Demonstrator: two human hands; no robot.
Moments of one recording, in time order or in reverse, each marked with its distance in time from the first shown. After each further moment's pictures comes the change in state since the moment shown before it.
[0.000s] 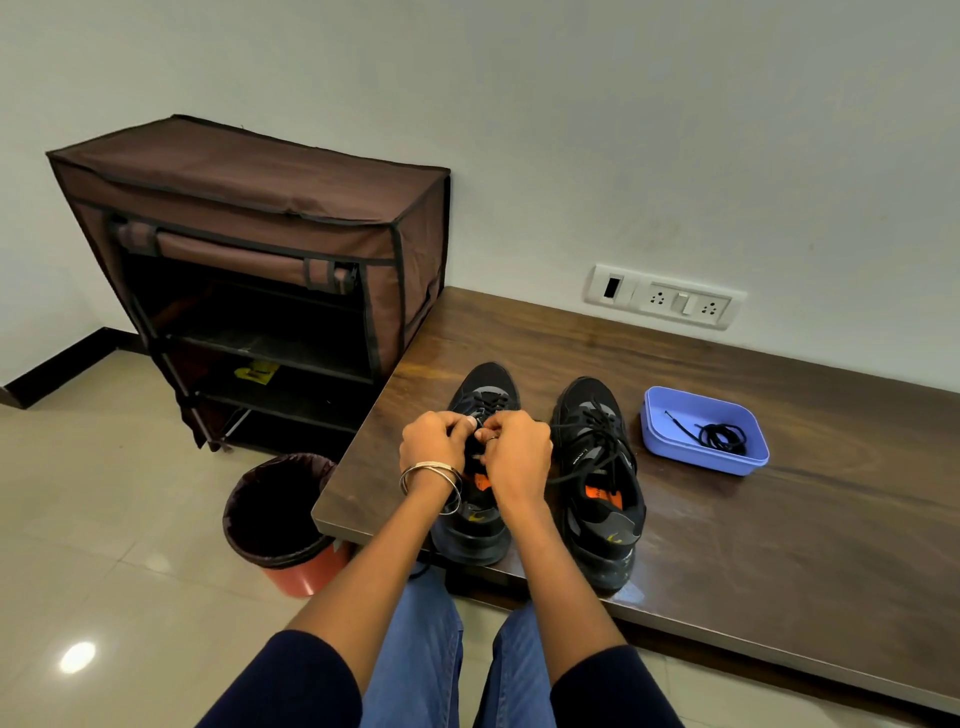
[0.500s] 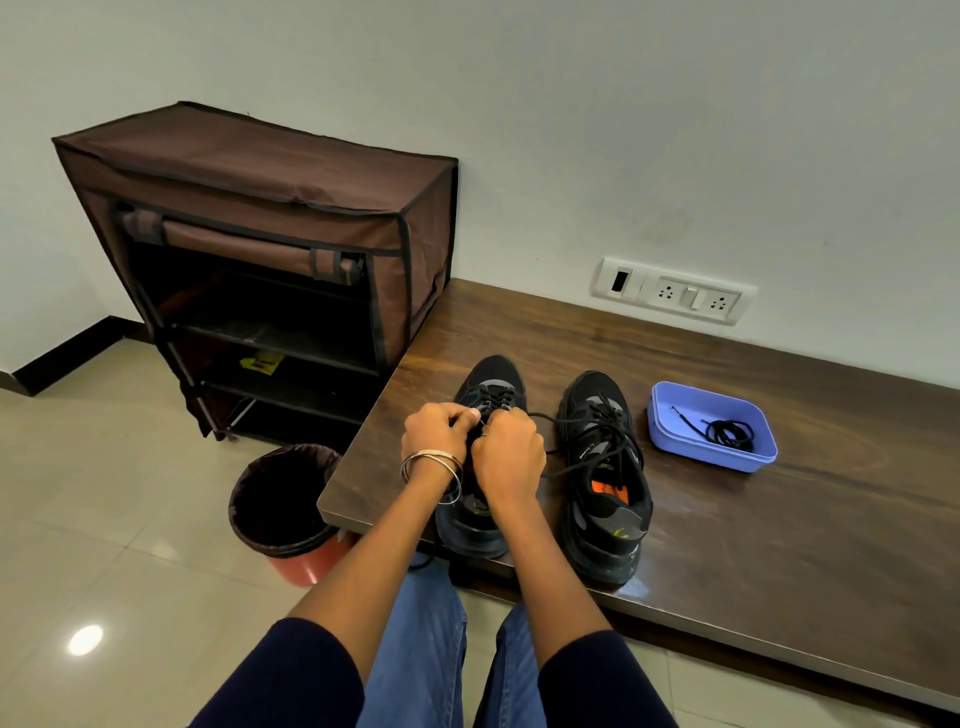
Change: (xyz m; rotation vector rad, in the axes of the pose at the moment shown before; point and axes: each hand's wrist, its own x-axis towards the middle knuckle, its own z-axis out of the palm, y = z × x) left_hand 0.008 -0.005 -0.003 -0.019 -0.060 -0.014; right_hand -0.009 -0.010 0.007 -0.313 -0.038 -0.063
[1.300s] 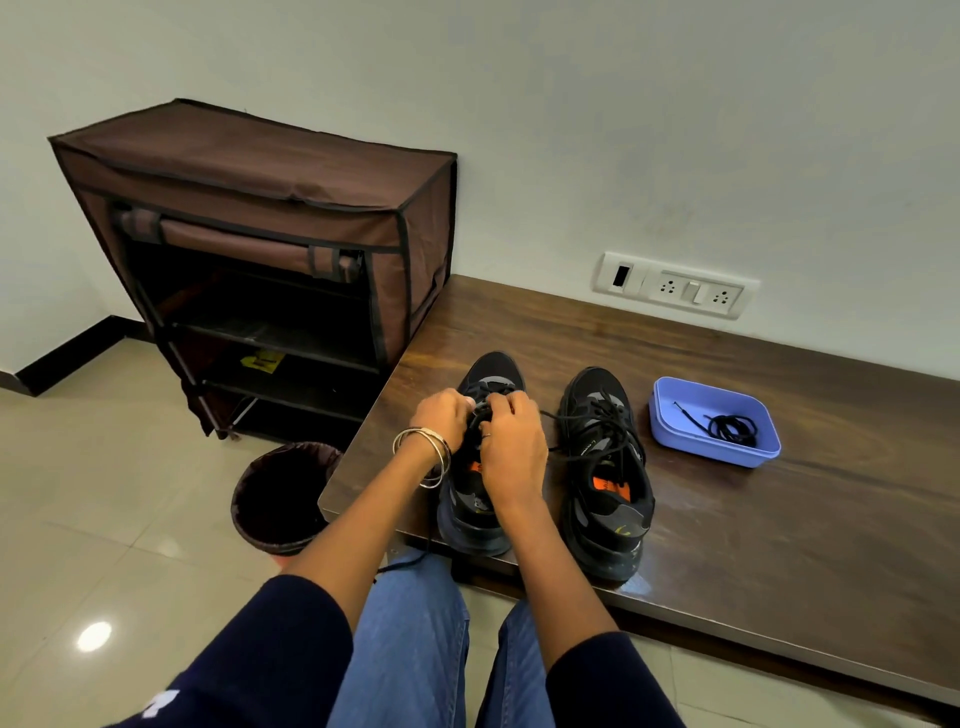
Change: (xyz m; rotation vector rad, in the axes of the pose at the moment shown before) left_hand 0.027 0.001 -0.006 0.197 -0.240 0.144; right_hand 0.005 0.012 0.013 -0.038 0.188 -0.202
